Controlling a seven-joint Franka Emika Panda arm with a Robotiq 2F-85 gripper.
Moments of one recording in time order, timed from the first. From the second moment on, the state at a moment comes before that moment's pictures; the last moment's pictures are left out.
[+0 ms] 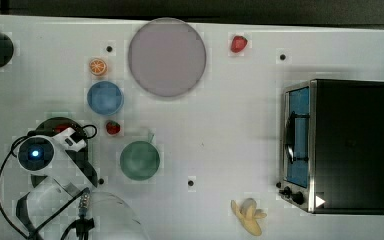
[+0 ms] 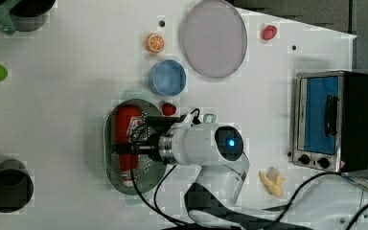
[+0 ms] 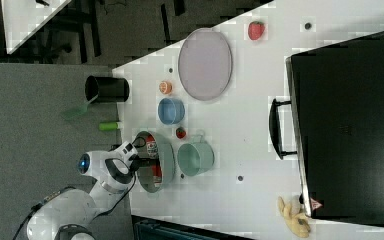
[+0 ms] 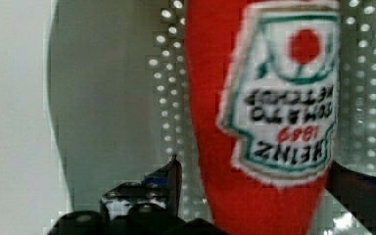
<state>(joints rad) 0.05 0.67 0.64 -2.15 -0.27 1.15 0.06</state>
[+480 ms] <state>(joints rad) 0.09 0.66 0.62 -2.14 -0.28 1.14 0.06</state>
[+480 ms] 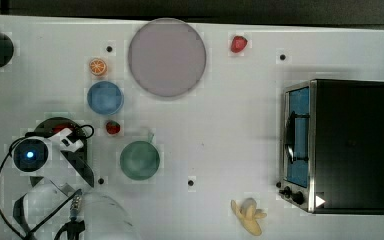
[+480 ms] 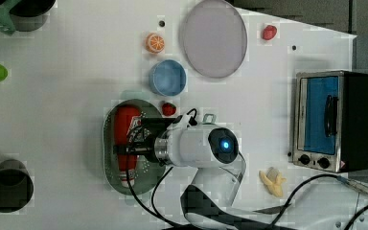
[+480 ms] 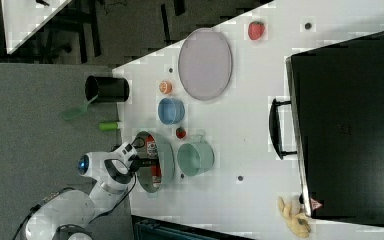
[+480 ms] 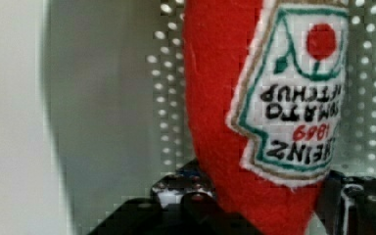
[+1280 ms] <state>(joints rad) 0.00 0.13 0.66 -2.11 -0.01 0.77 0.06</state>
